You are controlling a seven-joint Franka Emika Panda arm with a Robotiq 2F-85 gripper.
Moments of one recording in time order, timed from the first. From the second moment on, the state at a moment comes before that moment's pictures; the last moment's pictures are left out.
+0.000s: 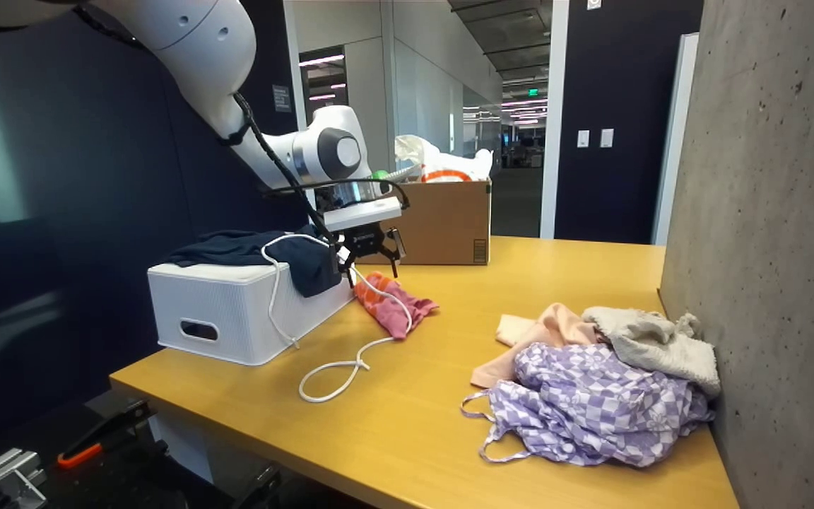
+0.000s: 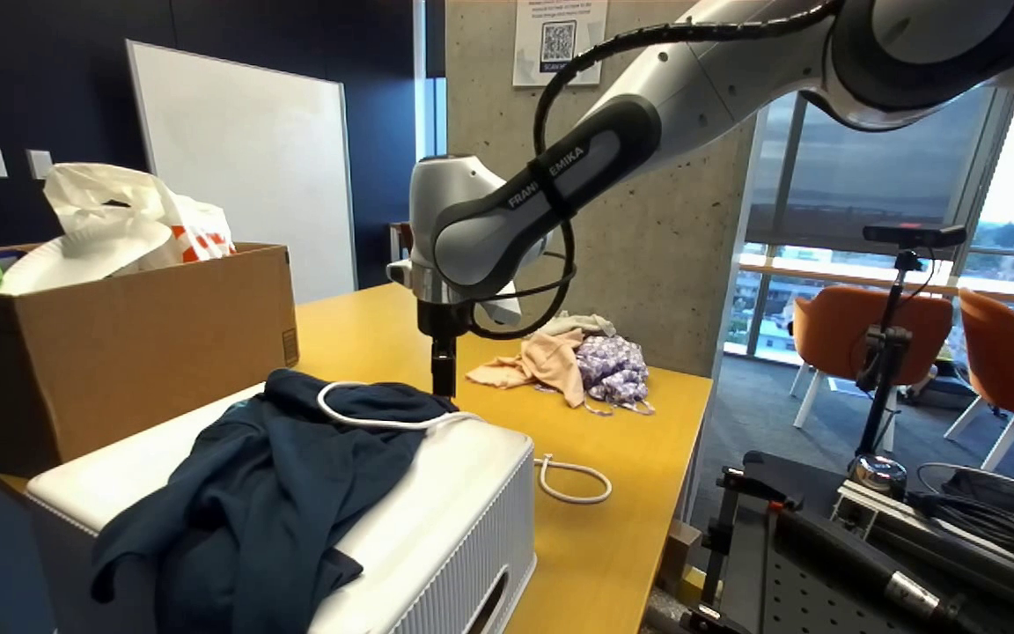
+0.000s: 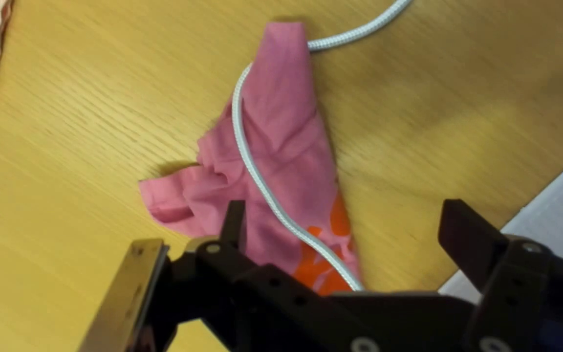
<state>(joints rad) 0.03 0.85 0.04 -1.39 -0.23 2.34 -0.50</state>
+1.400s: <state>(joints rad) 0.05 0.93 0.14 -1.29 -0.25 2.50 -0.90</state>
